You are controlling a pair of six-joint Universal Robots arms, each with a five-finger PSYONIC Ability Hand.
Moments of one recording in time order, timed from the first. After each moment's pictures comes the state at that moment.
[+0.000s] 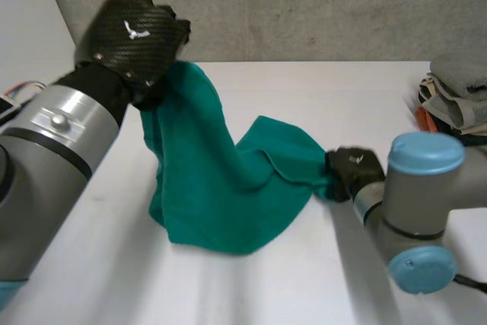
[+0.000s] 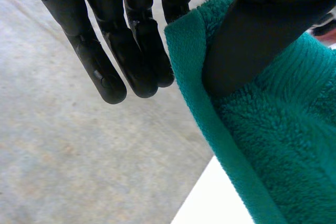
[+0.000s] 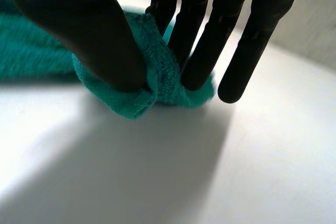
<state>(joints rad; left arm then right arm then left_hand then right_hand) 4.15 -1.57 -1.52 3.24 -1.56 3.70 2.03 -1.00 1.57 -0.22 1.64 3.03 1.17 1.20 1.19 1.20 0.97 1.09 1.17 1.18 1.19 0.97</state>
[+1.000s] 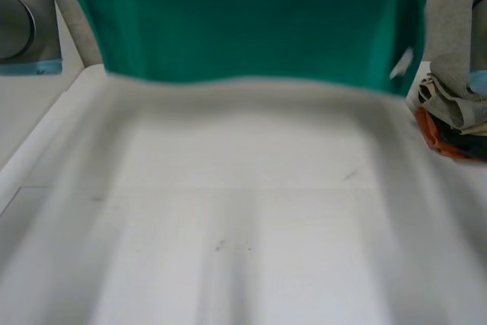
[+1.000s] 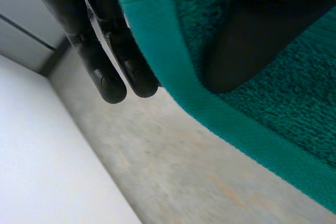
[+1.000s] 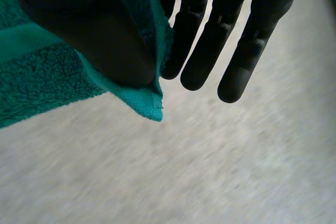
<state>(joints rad) 4.47 -2.08 -0.92 3.95 -1.53 3.66 1.79 -1.13 0.97 -0.55 1.57 2.39 1.17 1.20 1.20 1.20 0.97 1.15 1.18 1.19 1.20 1.02</state>
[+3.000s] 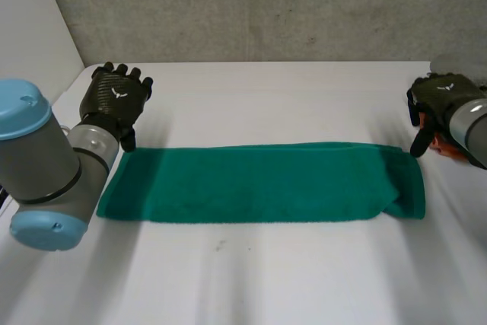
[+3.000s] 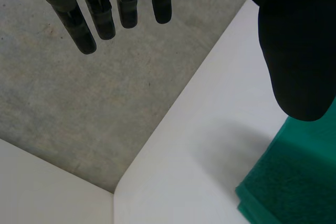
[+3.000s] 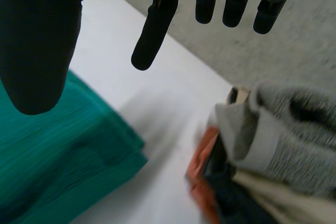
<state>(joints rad) 4.35 -1.91 -1.58 3.45 -1.62 3.79 1.70 -1.12 1.25 0.21 1.48 2.70 0.21 0.21 0.21 0.21 0.05 0.92 0.21 0.21 0.21 0.05</state>
